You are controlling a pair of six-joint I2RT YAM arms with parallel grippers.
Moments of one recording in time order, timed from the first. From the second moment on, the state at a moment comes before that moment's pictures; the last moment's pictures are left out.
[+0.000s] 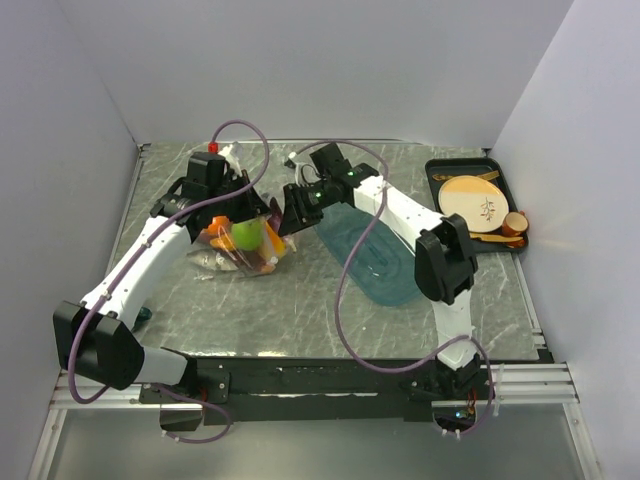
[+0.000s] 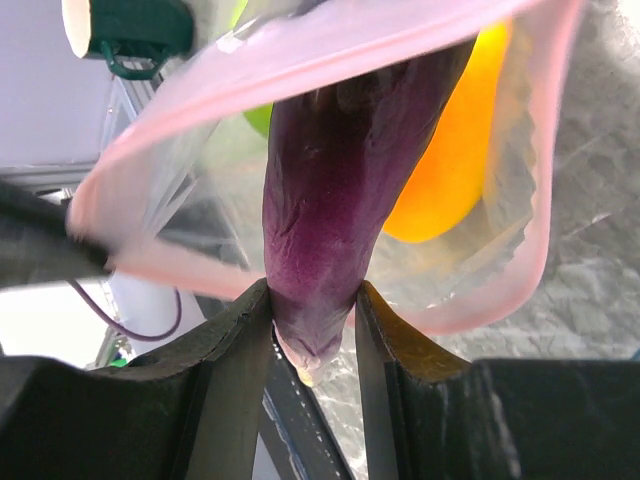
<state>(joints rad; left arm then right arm) -0.33 1.36 1.25 -0.52 0.28 -0.59 0.61 2.06 1.81 -0.65 -0.74 0.28</state>
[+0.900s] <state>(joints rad) -0.38 1.37 1.27 -0.54 0.29 -0.56 0.61 2.11 1.63 -0.28 -0.78 0.72</state>
